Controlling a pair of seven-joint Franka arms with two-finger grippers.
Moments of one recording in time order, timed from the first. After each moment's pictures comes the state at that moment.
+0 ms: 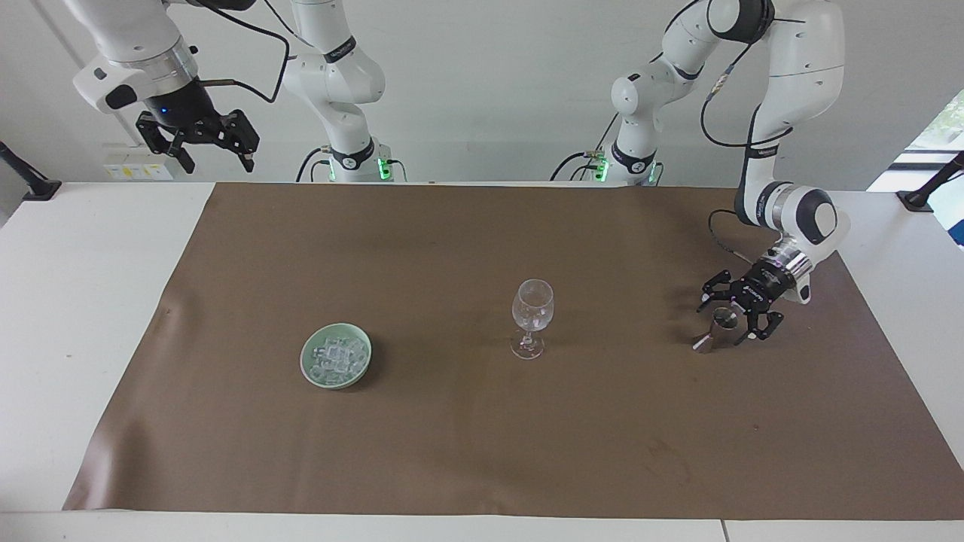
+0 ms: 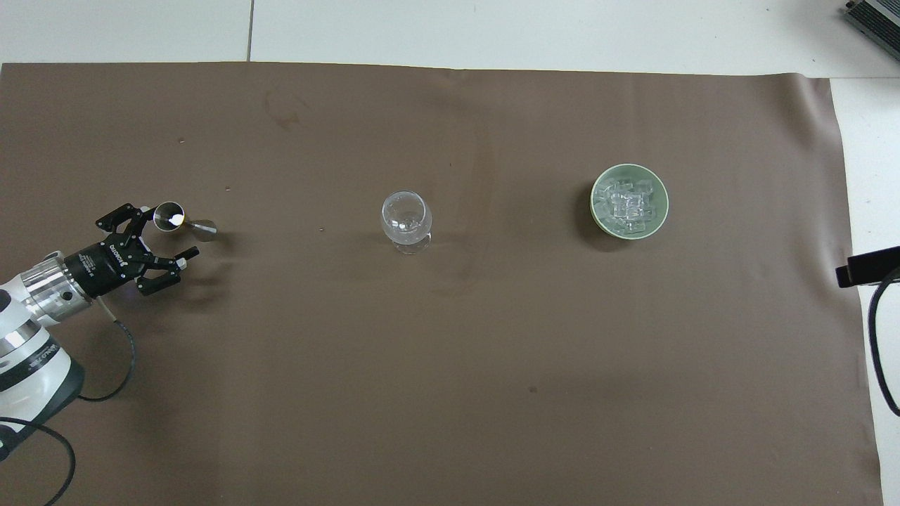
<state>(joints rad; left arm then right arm) 0.45 0.32 -0.13 -2.20 -1.56 2.02 -0.68 -0.13 -0.10 0.03 -1.59 -0.02 1.44 -0.13</state>
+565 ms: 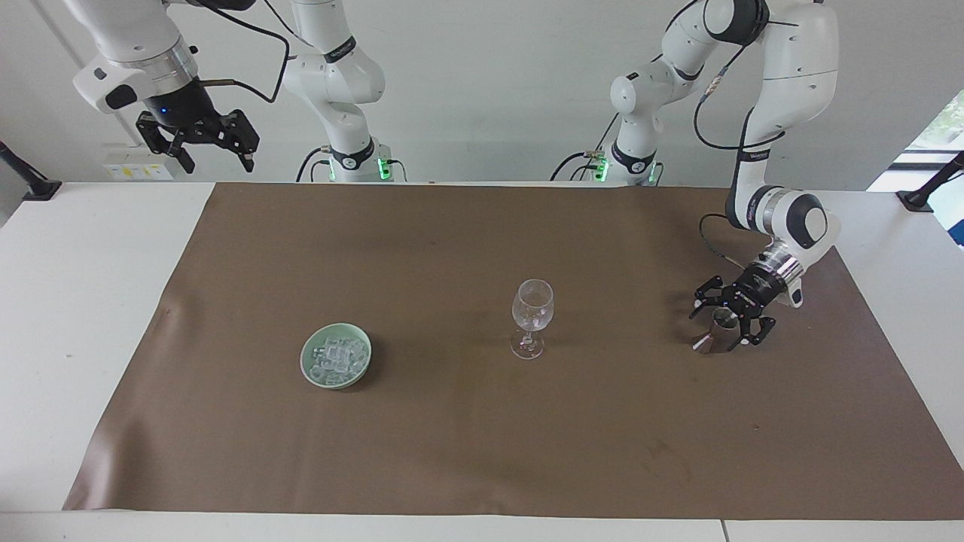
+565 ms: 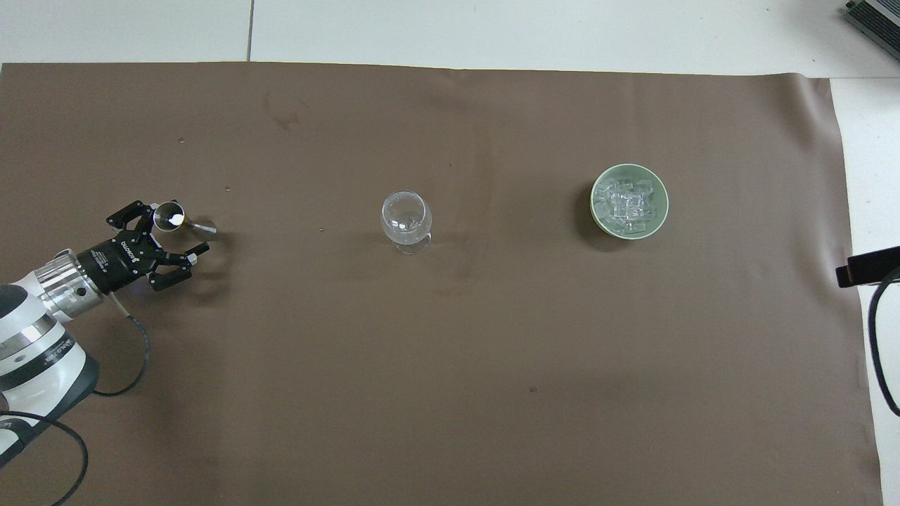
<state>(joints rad) 0.41 0.33 -0.13 -2.20 -1.60 2.07 -0.67 -0.13 -0.10 0.03 -1.59 -0.02 1.44 -0.13</state>
